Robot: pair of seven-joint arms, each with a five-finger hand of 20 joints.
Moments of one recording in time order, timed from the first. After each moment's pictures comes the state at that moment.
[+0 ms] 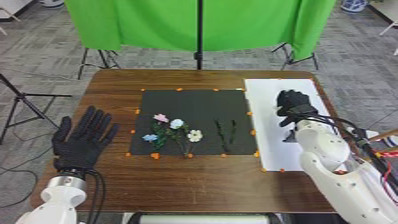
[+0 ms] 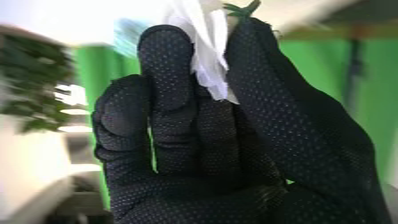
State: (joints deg) left arm 123.2 -66.3 -96.9 -121.8 1.9 10.4 10.7; right arm -82.8 -49.9 66.6 -96.8 -139.0 -0.4 19.5
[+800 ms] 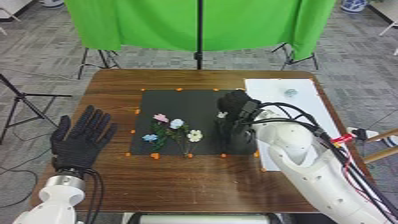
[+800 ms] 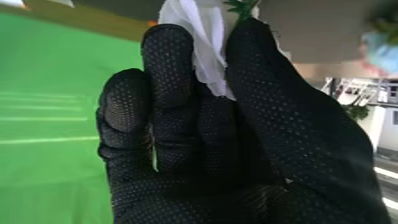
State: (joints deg) left arm 123.0 -66.5 -97.6 -121.7 3.7 10.9 9.7; right arm -73.8 -56.7 56.5 -99.2 -151.3 -13.8 -2.2
